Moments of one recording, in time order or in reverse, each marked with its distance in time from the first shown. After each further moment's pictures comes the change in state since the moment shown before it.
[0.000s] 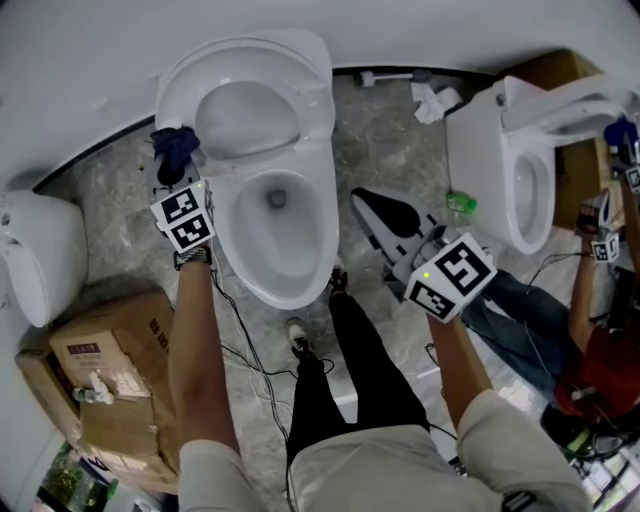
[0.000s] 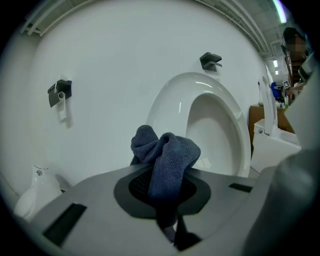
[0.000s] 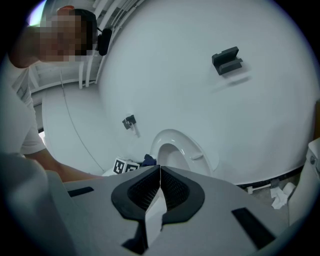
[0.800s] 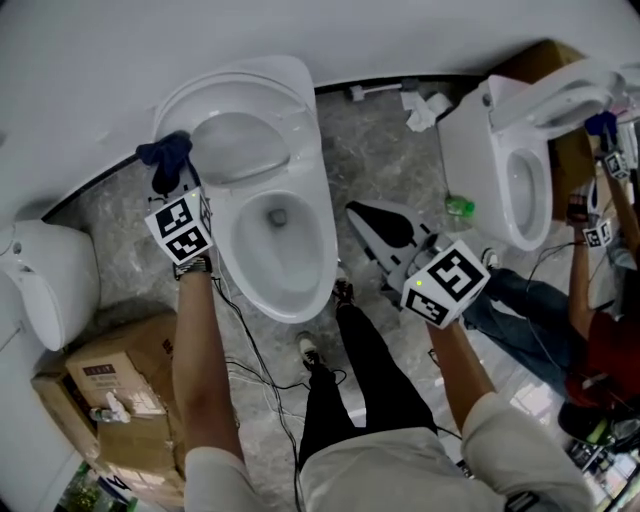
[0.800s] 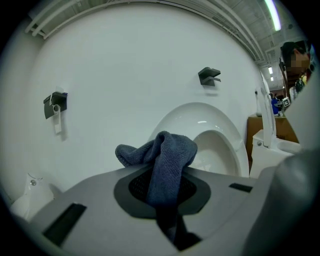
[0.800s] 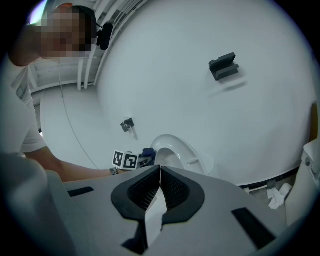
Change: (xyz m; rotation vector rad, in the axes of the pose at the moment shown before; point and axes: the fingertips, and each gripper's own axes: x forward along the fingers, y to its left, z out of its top) left arm -0.003 -0.010 0.078 -0.012 -0.111 -0.032; right arm -0.014 -0.001 0.015 0.004 -0.019 -0.025
